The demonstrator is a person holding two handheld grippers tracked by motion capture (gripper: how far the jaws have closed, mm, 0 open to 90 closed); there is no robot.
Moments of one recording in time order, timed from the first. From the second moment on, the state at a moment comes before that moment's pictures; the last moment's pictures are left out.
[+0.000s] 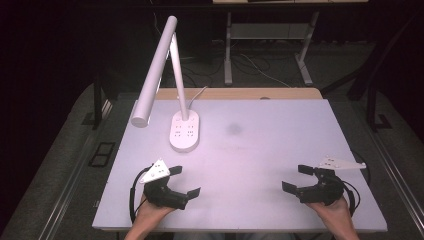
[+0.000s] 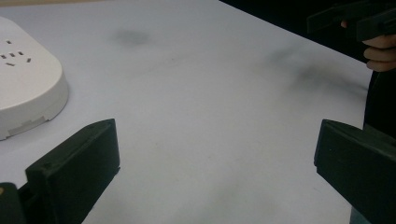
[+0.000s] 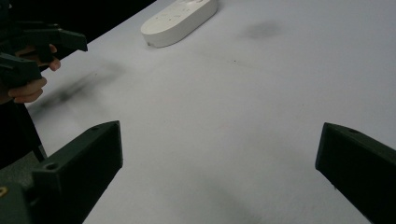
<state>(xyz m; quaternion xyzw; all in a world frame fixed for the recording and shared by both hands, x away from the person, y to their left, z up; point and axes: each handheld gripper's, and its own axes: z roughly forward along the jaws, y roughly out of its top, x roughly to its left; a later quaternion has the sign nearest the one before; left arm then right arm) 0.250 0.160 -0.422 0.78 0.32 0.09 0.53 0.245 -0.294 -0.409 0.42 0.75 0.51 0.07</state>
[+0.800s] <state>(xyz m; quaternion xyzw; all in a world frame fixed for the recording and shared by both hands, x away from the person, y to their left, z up) 0.251 0.164 -0.421 0.77 0.32 0.08 0.54 0.243 -0.289 -0.410 0.42 0.76 0.49 0.05</state>
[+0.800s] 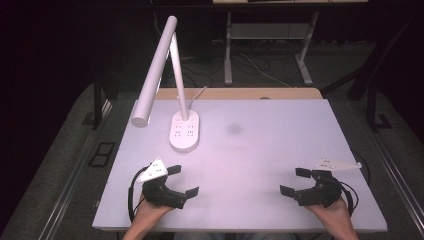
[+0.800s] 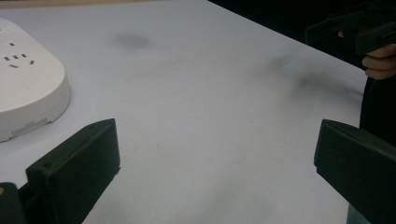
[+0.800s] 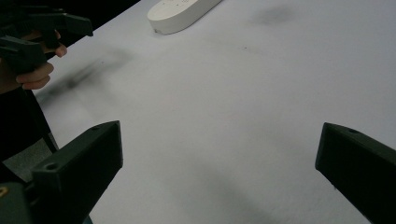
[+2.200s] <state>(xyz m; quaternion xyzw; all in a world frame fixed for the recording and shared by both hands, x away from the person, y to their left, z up) 0.251 0.166 -0.421 0.77 0.33 0.08 0.55 0.281 -0.252 -0.365 0.37 0.80 0.47 0.03</state>
